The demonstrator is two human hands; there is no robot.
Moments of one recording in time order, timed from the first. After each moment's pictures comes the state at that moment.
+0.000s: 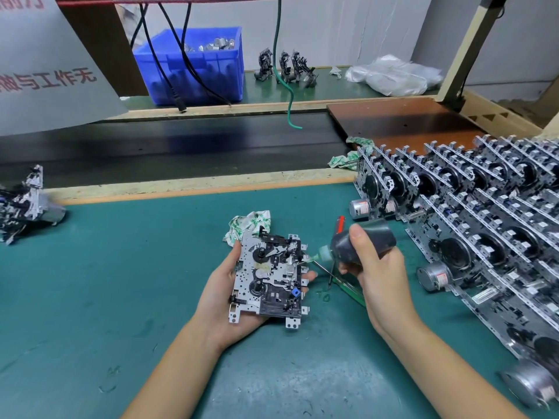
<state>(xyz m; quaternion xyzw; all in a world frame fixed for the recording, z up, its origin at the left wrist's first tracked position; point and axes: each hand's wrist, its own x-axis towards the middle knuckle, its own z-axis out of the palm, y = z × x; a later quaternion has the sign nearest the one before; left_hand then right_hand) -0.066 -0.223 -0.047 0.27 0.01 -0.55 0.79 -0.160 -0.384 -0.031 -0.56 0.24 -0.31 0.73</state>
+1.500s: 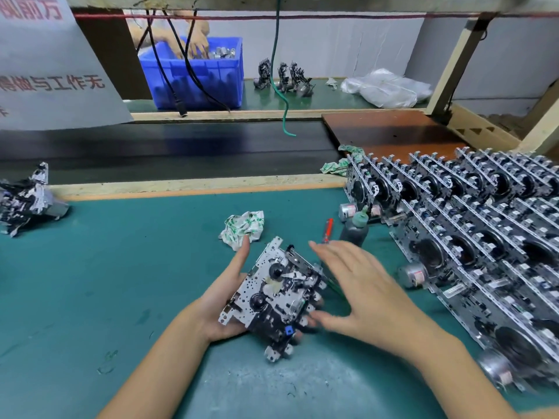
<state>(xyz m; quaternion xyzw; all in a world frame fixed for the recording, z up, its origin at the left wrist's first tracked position) -0.069 -0.217 -0.047 0.43 -0.08 -0.60 0.67 -0.204 -0.401 -0.017 -0.99 0.00 -0.06 0.11</state>
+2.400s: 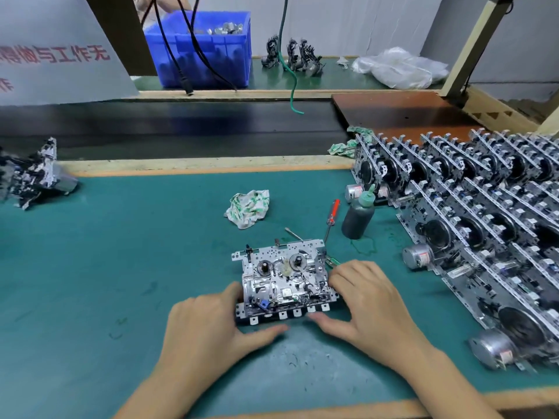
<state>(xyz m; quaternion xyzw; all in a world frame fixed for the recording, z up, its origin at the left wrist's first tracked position) -0.141 -0.171 -0.035 0.94 -0.30 0.04 0.14 -0.225 -0.383 -0.052 -0.98 -0.02 -0.20 0.06</state>
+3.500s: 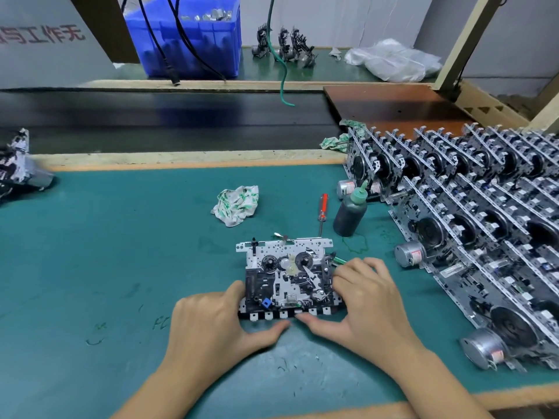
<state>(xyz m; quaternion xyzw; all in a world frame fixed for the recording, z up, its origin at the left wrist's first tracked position) -0.138 -0.188 -0.052 0.90 -0.36 0.13 0.22 -0.227 -0.386 -0.058 -0.96 0.02 -0.27 0.05</state>
